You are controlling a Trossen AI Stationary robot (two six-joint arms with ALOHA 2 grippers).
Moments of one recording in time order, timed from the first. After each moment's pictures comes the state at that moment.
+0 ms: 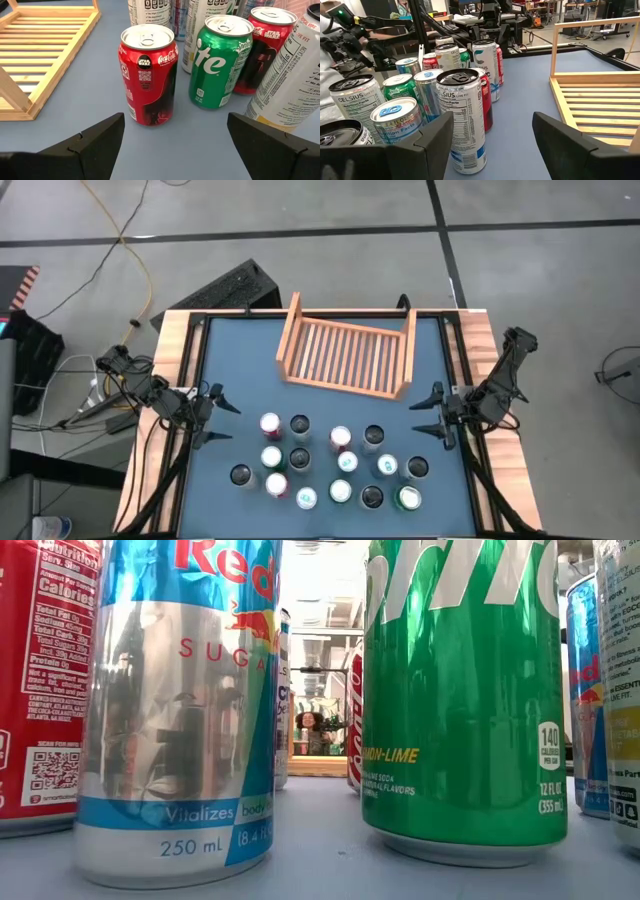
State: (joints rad) left arm -0.61 0.01 0.16 -0.51 -0.38 -0.16; right arm 0.90 0.09 0.07 -0.13 0.86 0.25
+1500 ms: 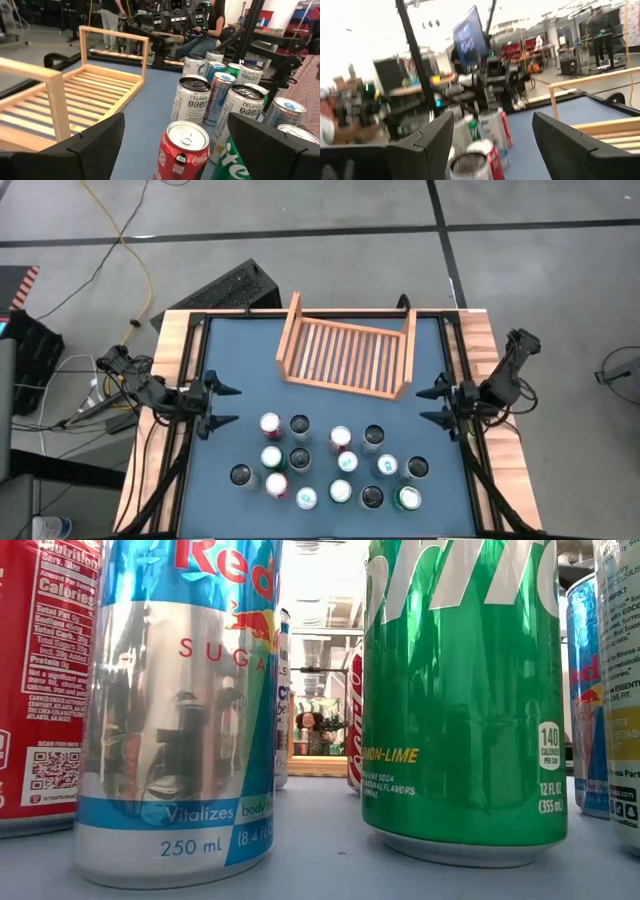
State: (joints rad) left arm -0.61 0.01 0.16 -0.13 -0.65 -0.13; right arm 0.84 0.09 0.07 0.35 0.86 0.05
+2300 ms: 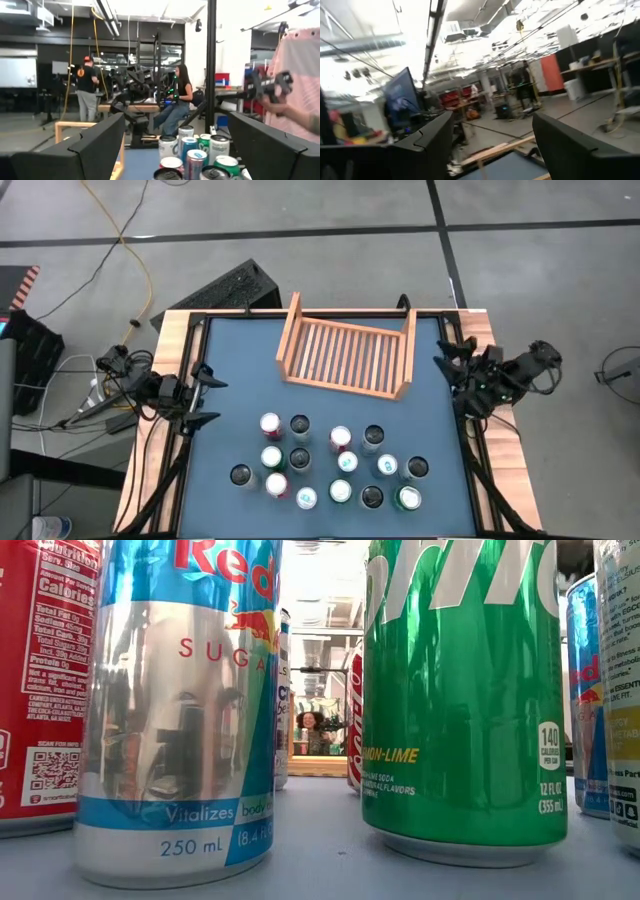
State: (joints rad) left arm -0.61 0.01 0.16 0.32 -0.50 0.21; right arm 0.57 0.14 0.32 0.44 0.95 -0.20
